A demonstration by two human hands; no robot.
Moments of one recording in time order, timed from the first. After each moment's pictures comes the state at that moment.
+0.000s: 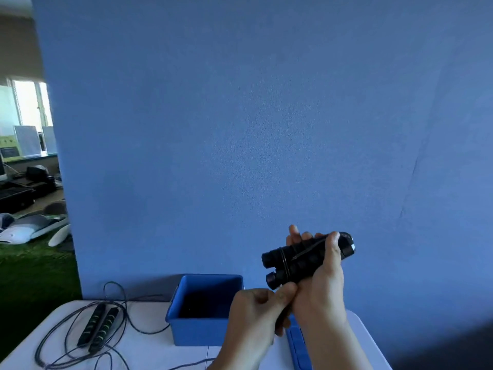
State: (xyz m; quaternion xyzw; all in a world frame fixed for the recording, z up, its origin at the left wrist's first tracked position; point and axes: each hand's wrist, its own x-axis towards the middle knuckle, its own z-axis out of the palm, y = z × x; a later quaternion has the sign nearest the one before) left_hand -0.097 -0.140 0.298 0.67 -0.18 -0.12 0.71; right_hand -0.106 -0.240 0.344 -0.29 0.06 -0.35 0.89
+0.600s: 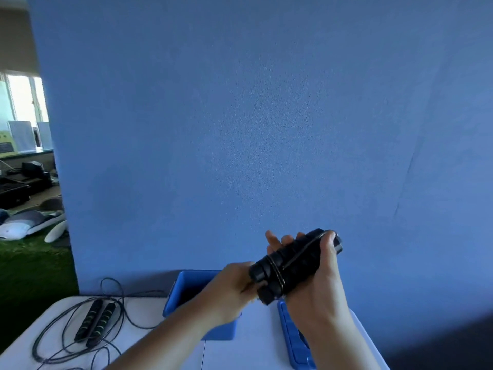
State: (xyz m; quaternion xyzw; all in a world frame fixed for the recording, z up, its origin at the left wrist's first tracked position) left_hand -0.043 -0.110 0.312 0.78 -0.45 -0.06 0.43; right_hand -0.126 -0.241 0.341 -0.32 0.00 -0.22 0.92
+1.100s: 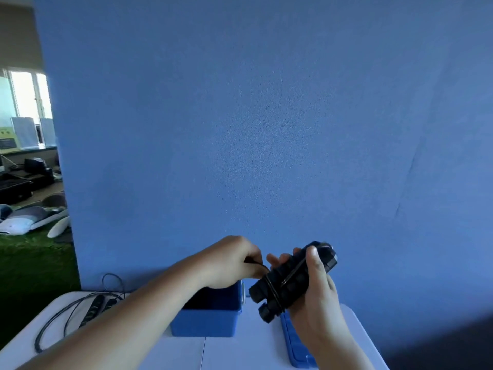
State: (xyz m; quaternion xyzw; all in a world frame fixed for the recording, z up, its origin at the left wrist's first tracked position) left_hand -0.017 -0.107 0.358 0.87 -0.43 -0.06 0.24; right_hand -0.131 -0.247 0.307 -0.43 0.06 -0.23 0.87
